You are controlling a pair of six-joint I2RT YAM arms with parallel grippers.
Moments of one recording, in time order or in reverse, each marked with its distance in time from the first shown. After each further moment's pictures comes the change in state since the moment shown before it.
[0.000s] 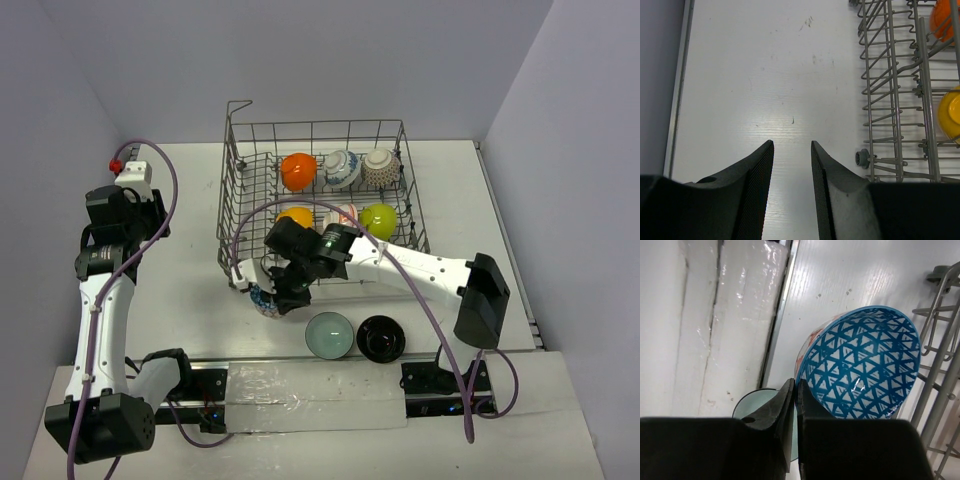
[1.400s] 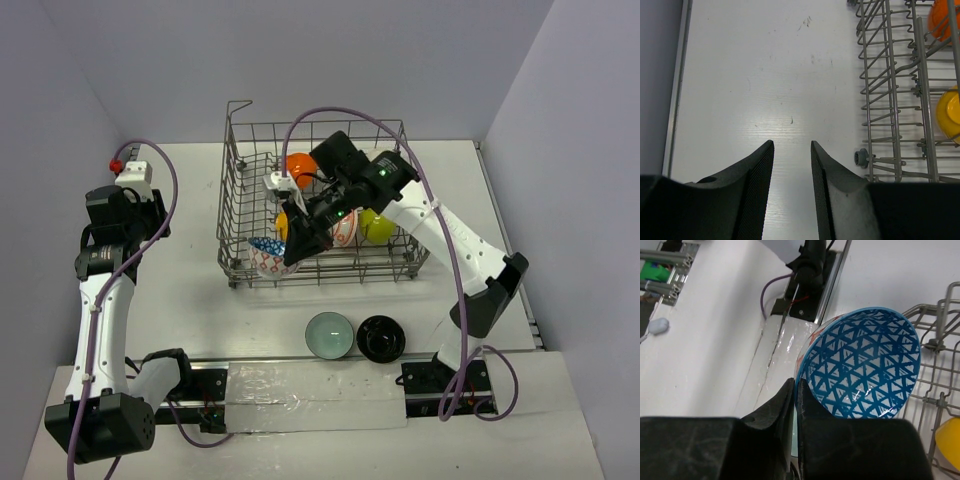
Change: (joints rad) left arm 0.000 0.000 0.000 0.000 0.004 0.000; right arm -0.315 0.002 0.451 -0.336 -0.529 -0.031
